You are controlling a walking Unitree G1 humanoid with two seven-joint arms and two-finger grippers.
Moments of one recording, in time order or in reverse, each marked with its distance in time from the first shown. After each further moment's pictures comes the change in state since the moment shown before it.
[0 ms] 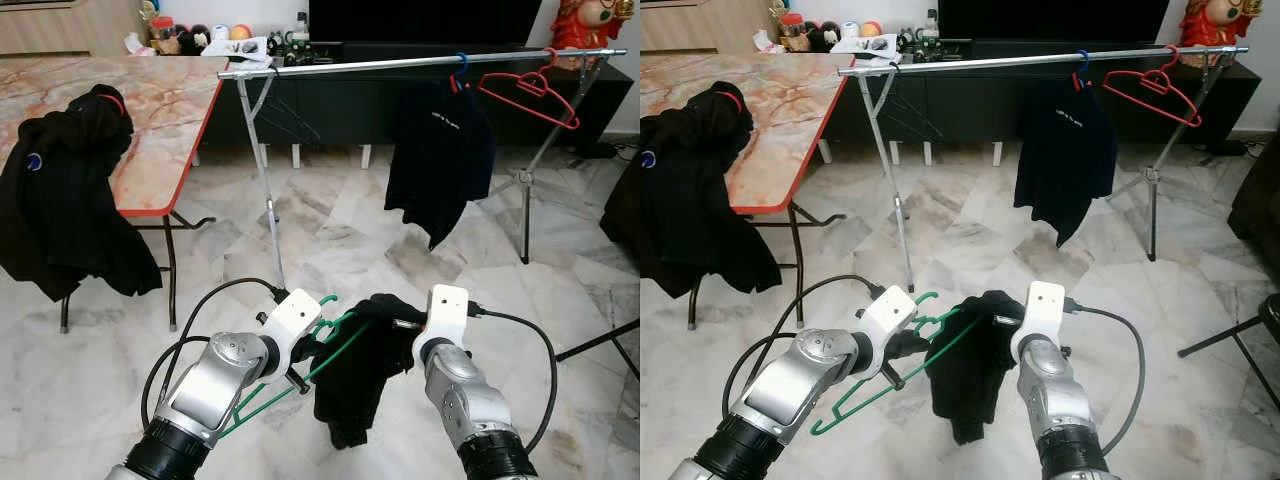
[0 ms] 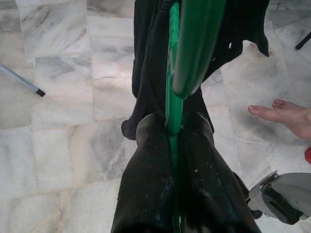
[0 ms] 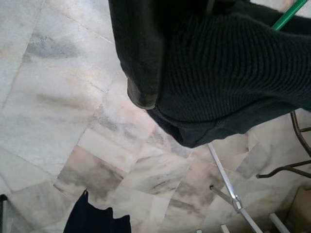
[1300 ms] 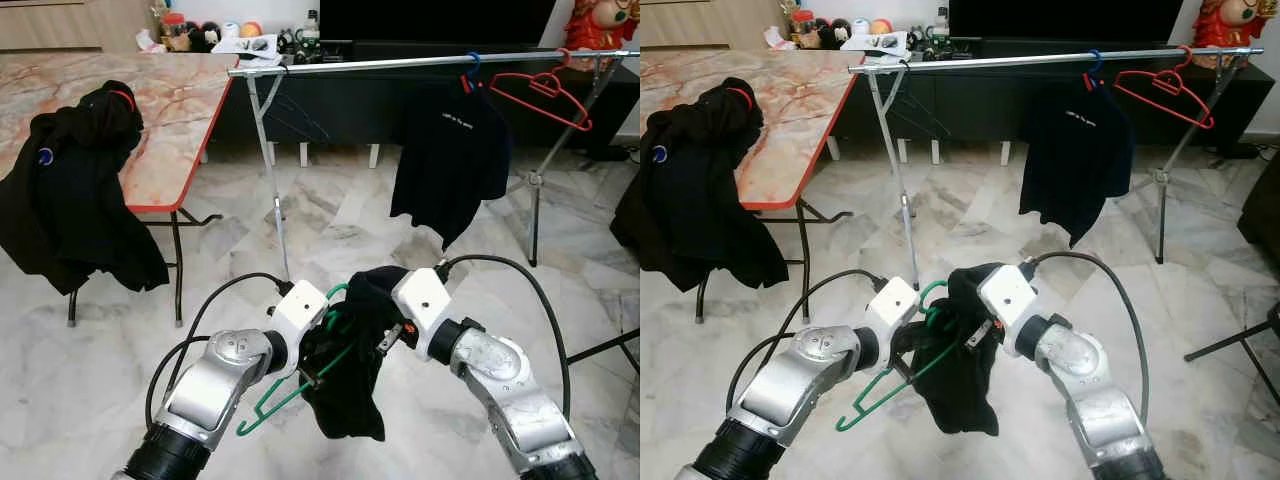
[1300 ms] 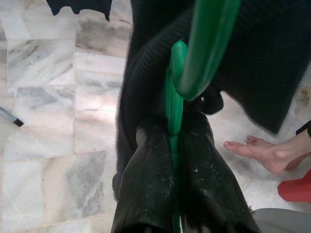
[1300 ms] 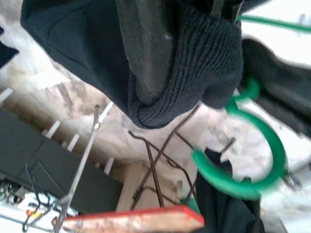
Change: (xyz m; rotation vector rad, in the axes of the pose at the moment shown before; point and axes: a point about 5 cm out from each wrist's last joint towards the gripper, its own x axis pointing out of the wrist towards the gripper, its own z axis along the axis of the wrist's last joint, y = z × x) left arm -0.003 -0.009 0.018 -0.052 -0.173 -0.078; right arm -0.051 0.008 0.046 -0.683 -0.329 0.733
